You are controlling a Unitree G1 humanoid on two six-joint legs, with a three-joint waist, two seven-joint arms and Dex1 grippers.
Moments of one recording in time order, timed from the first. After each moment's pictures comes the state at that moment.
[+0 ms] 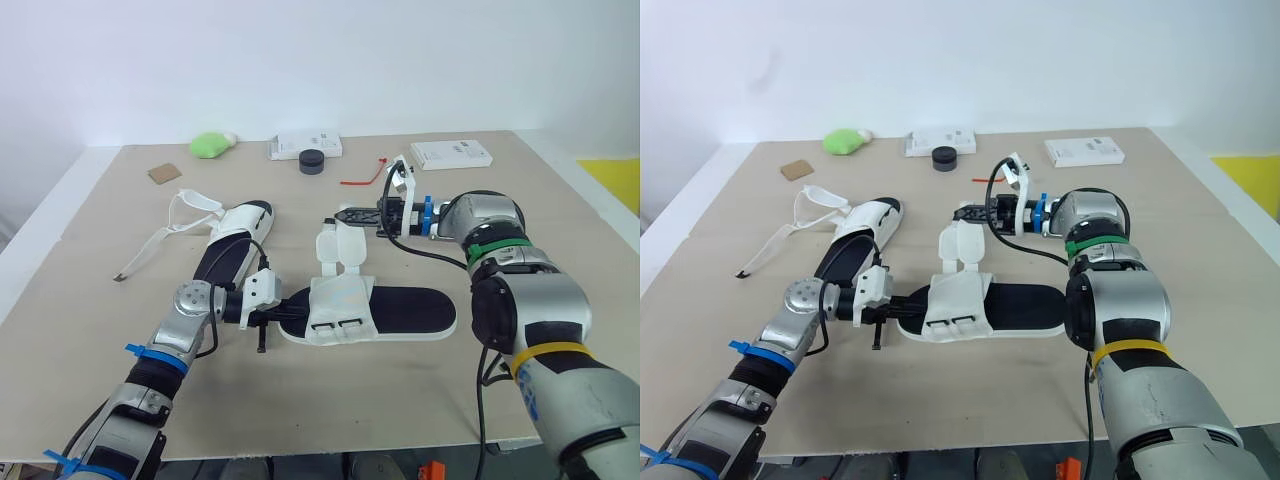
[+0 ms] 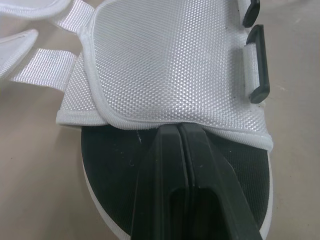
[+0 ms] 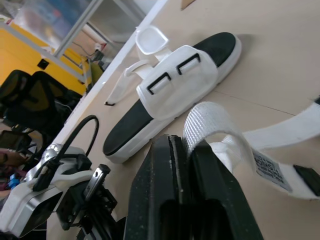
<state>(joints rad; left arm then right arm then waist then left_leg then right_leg) -0.50 0.37 -0.23 0.46 -0.17 -0.20 -1.29 -1.32 -0.37 -0.12 1.25 0.17 0.72 1.24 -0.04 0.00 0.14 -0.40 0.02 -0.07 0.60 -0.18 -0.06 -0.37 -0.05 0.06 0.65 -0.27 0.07</state>
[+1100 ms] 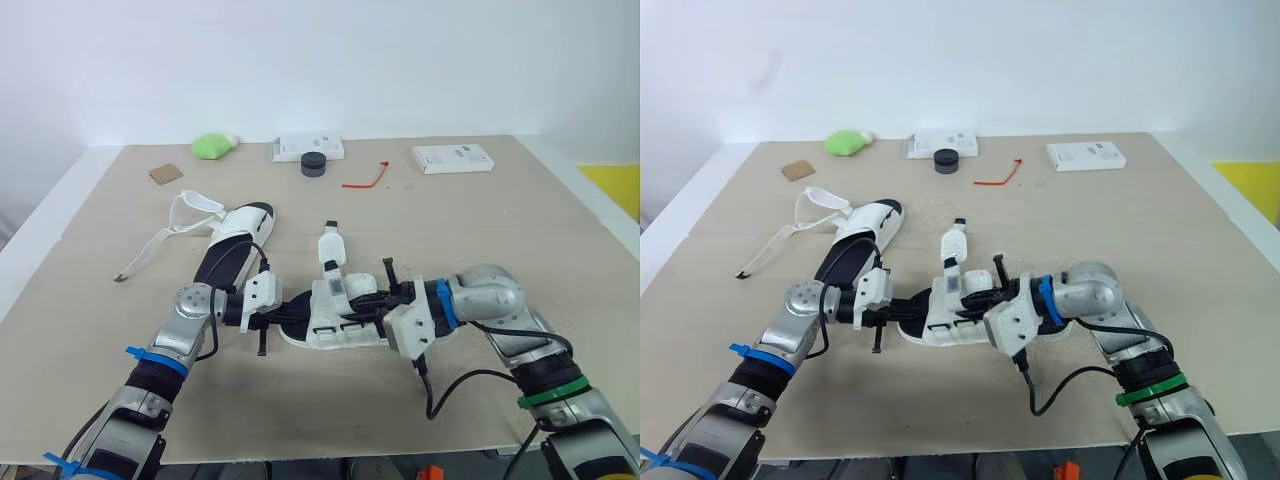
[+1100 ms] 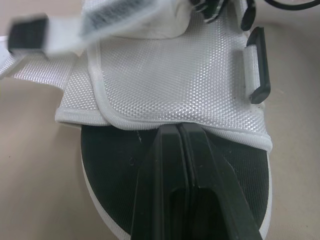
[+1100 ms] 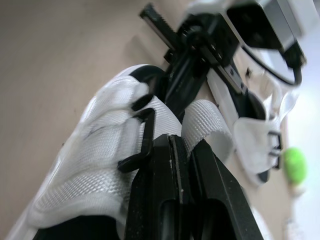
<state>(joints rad) -0.49 0.37 -0.24 0.44 -0.18 -0.18 -1.30 -0.50 -0.66 0.26 0.11 -0.13 -0.78 1.15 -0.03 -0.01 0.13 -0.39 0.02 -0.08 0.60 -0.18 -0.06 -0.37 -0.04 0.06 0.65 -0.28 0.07</state>
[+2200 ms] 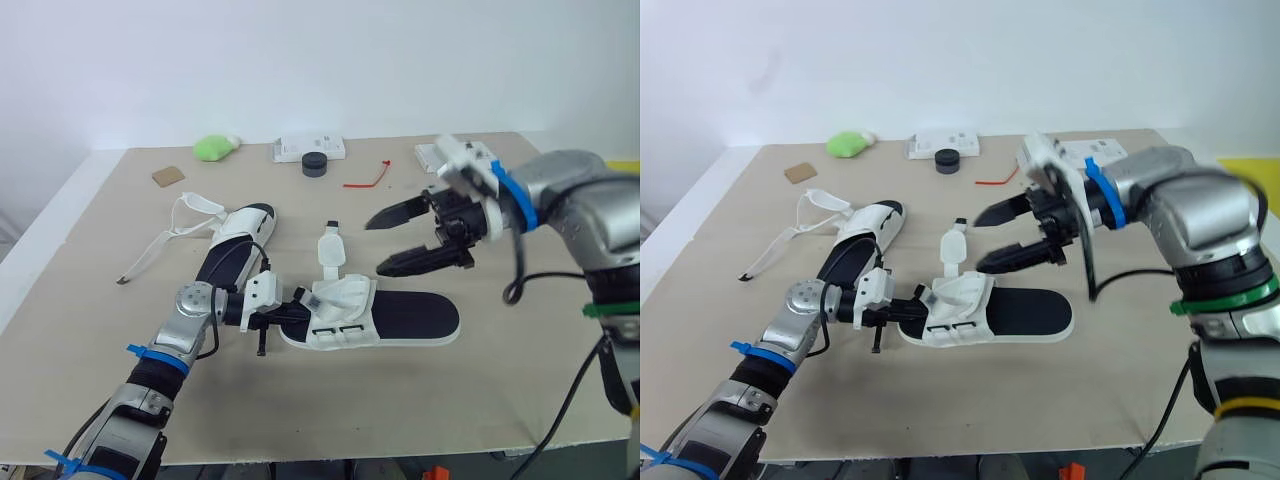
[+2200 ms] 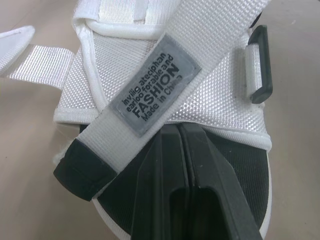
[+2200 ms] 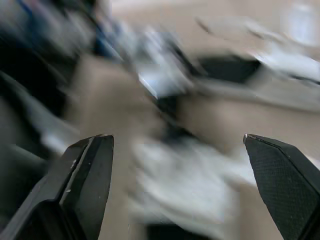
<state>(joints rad) -0.50 0.37 -0.24 0.46 -0.18 -0.18 -1.32 -1.13 -0.84 0.28 0.00 0.75 1.16 1.39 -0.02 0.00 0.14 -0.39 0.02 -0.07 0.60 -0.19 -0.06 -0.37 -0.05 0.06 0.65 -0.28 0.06</state>
